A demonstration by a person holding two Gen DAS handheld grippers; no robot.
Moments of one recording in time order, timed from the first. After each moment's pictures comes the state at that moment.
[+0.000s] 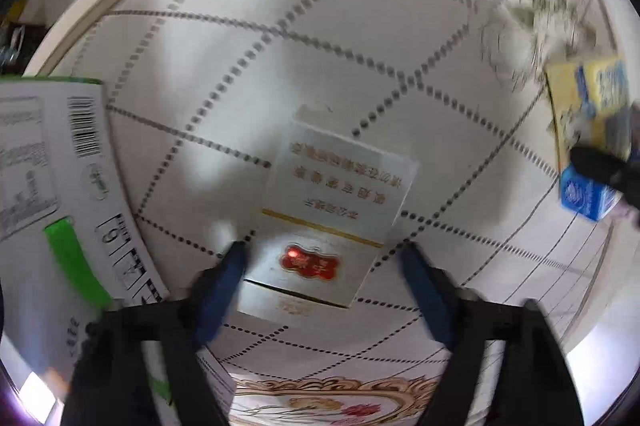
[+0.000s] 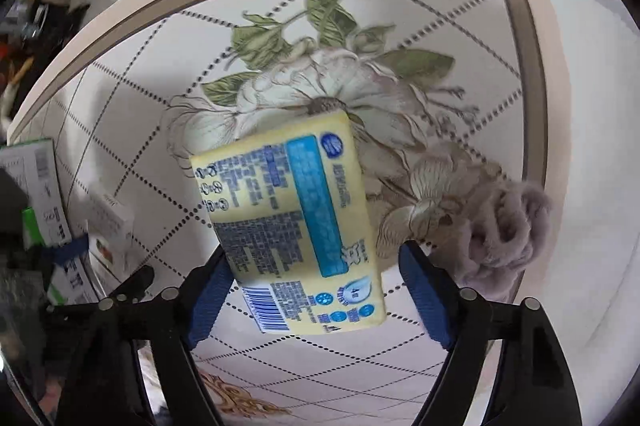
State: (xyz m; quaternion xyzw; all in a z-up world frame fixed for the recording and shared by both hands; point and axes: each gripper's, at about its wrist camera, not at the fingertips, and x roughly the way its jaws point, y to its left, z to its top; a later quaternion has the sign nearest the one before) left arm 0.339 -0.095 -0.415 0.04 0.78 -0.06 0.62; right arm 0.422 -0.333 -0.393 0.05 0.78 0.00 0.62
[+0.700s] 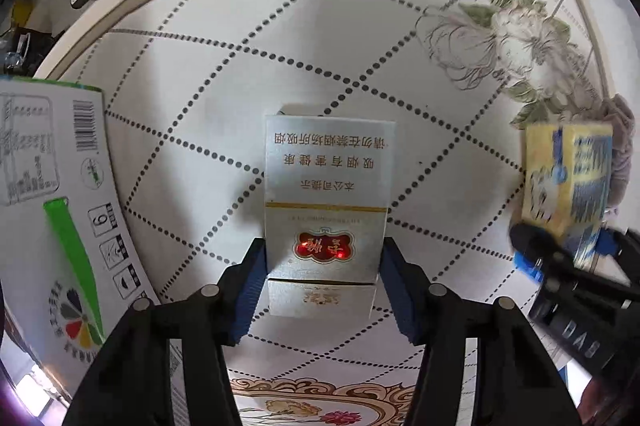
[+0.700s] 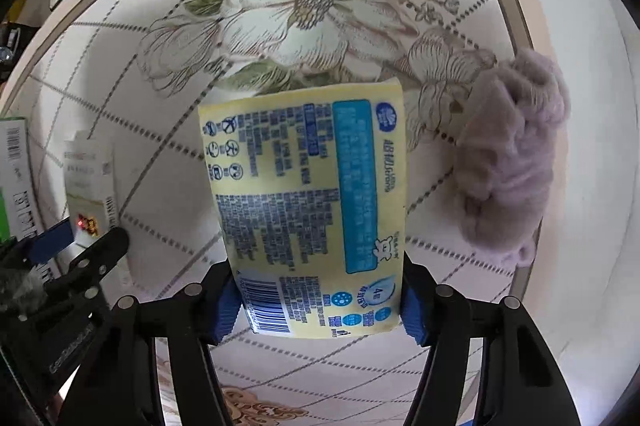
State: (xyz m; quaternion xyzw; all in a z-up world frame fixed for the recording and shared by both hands) left arm 0.311 -0.145 -0.405 0.05 0.76 -0.07 0.65; right arm 0.374 -0.320 -0.399 0.04 0.77 -0.05 0.64
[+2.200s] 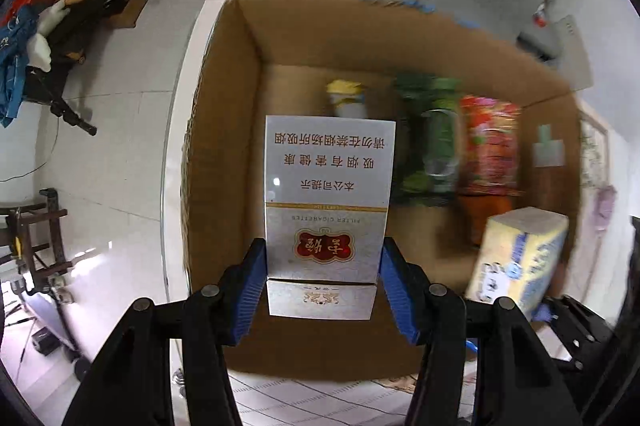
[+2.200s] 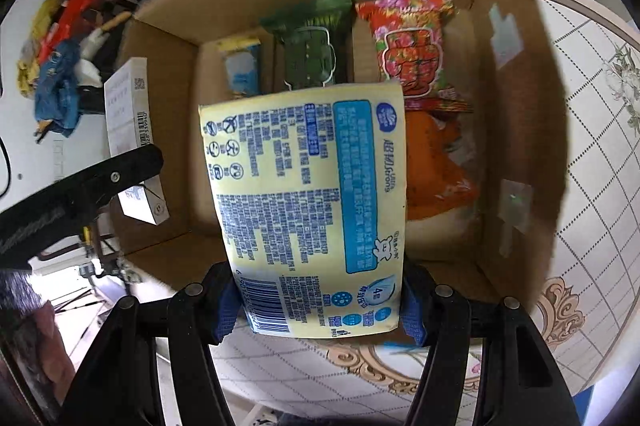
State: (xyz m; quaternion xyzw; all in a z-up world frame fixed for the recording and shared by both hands) left arm 0.268 0.282 -0.299 -0.08 0.72 0.02 0.69; right arm 0.262 0.107 -0.316 0.05 0.74 0.11 0.66
